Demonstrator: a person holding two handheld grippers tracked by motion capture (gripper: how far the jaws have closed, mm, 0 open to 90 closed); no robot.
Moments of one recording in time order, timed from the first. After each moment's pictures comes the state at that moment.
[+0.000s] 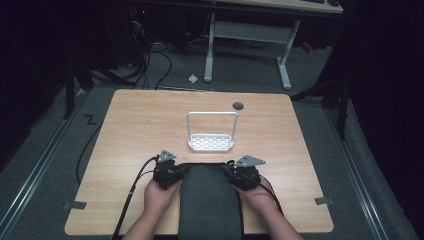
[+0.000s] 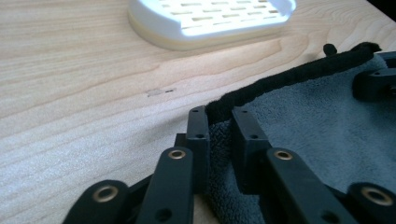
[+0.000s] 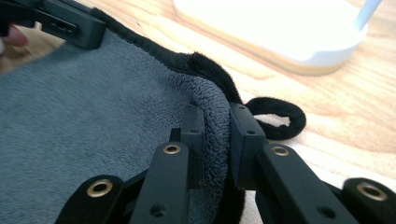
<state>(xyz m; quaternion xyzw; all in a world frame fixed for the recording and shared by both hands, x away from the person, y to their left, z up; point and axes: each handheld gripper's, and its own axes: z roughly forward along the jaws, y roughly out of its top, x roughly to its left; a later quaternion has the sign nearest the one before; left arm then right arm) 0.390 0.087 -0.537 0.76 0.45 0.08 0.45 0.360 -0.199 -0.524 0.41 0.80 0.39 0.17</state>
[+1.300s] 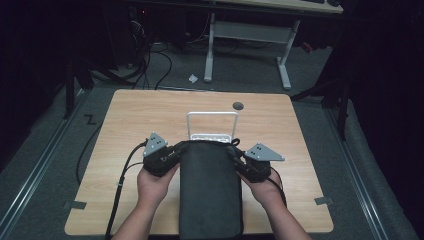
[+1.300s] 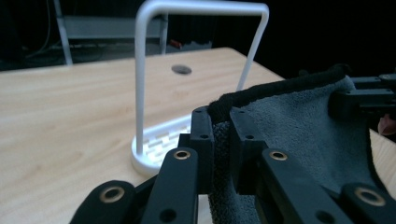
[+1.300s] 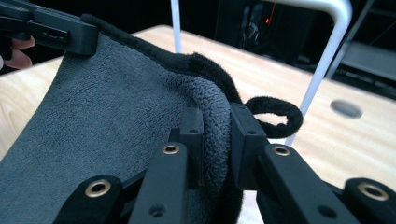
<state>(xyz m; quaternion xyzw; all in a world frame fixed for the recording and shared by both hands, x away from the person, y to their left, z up) 0.372 0.095 -0.430 0.72 0.38 0.17 0.56 0.342 -0.201 -0.436 0.37 0.74 0.49 0.27</state>
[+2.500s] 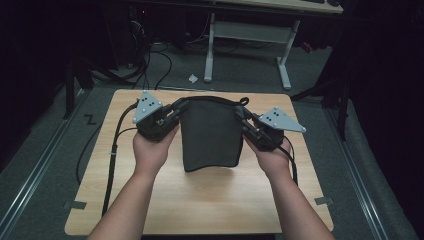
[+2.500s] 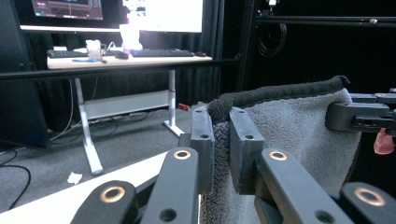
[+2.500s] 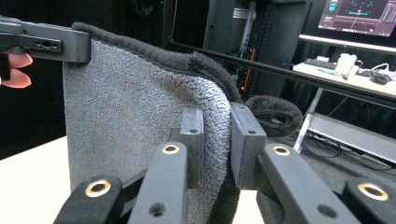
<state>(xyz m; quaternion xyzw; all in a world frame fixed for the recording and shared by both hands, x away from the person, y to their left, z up) 0.397 0.090 -0.324 0.67 0.32 0.25 0.62 0.368 -0.206 -0.337 0.34 0.68 0.55 0.35</state>
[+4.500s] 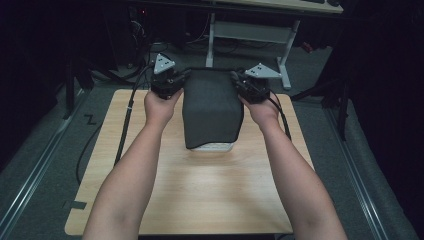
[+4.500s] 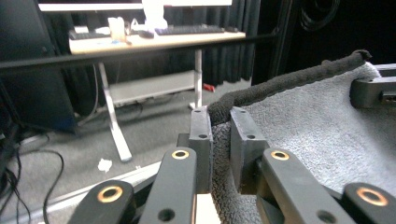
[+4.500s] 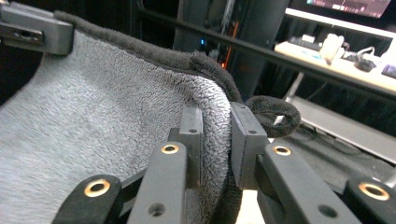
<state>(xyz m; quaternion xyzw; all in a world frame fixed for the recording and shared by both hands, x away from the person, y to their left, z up) 0.542 0.076 -0.338 0.70 0.35 0.26 0.56 0.515 -0.207 -0.334 0.36 0.71 0.48 0.36</state>
